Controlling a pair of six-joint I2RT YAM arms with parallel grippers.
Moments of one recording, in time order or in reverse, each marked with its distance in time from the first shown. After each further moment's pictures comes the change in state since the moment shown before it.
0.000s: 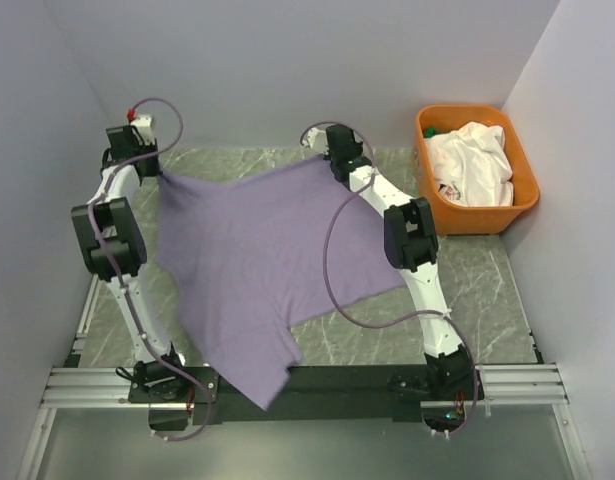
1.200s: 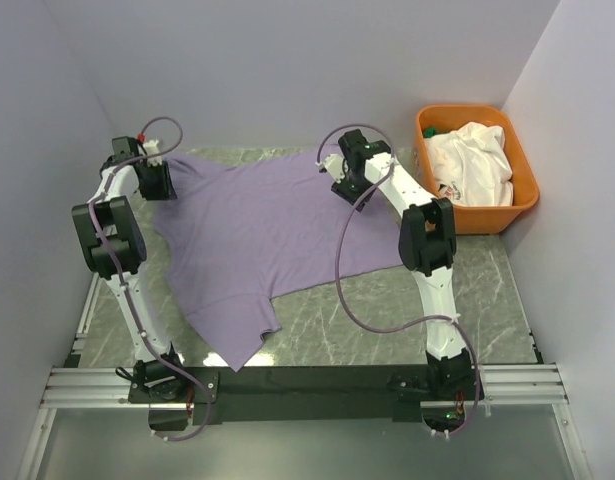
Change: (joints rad) left arm 0.008 0.050 0.074 -0.360 0.140 -0.043; right arm -0.040 -0.180 -0.028 -0.890 -0.403 0.442
